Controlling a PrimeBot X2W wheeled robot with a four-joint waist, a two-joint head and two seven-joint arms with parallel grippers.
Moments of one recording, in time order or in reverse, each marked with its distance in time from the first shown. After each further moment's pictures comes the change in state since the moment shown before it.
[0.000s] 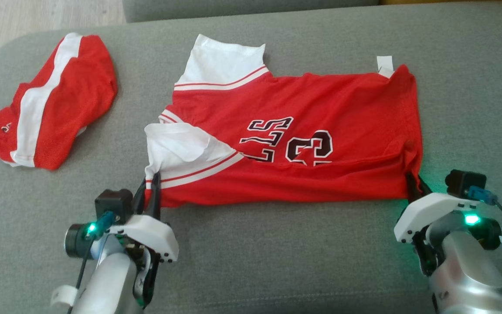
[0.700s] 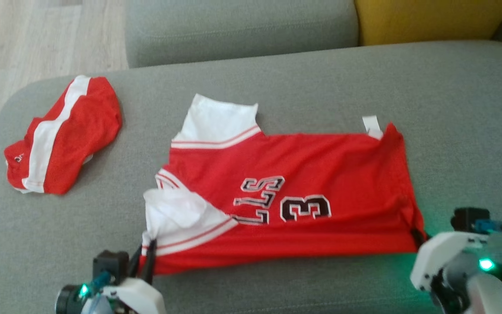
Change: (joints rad) left arm 0.220 0.082 -0.026 -0.071 -0.001 -0.034 0.037; right arm 0.243 -0.037 0.037 -0.281 0.082 0.000 0.351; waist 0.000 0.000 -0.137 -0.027
